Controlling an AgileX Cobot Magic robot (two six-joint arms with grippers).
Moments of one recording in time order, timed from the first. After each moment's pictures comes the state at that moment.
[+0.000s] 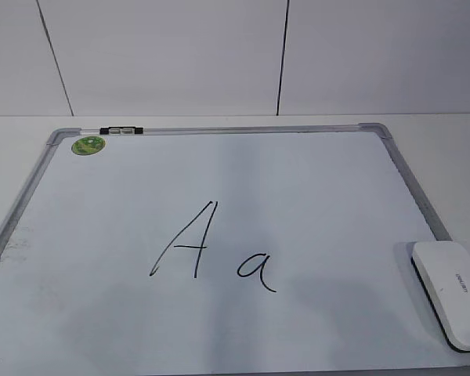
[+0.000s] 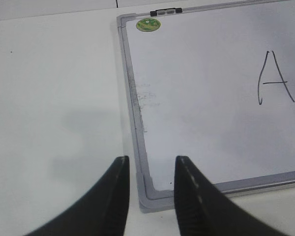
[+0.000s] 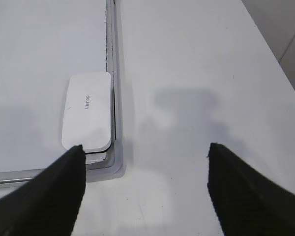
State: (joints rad) left arm 0.06 0.01 -0.51 -0.21 1.11 0.18; right arm -0.03 -0.02 -0.50 -0.08 1.14 -0.02
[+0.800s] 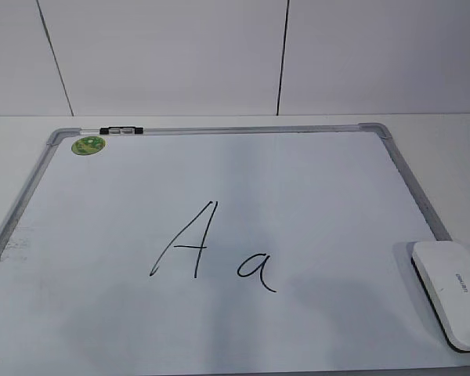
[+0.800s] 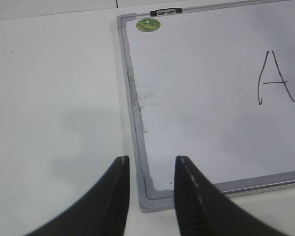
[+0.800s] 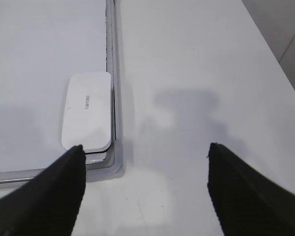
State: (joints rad) left arm 0.06 0.01 -0.51 -0.21 1.11 0.18; right arm -0.03 -0.02 -0.50 -0.08 1.14 -0.02
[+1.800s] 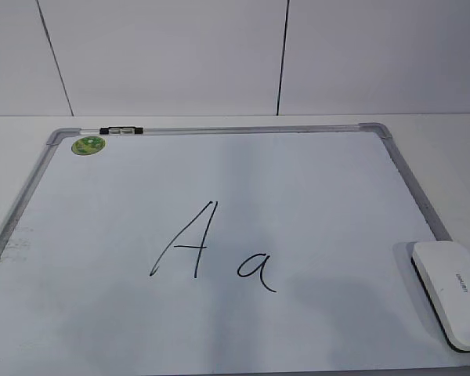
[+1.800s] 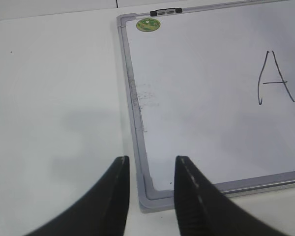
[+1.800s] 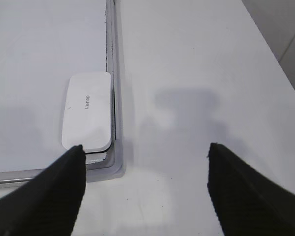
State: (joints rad) left arm 0.06 0.01 -0.51 -0.21 1.11 0.18; right arm -0.03 -0.02 -0.50 -0.08 1.14 -0.02
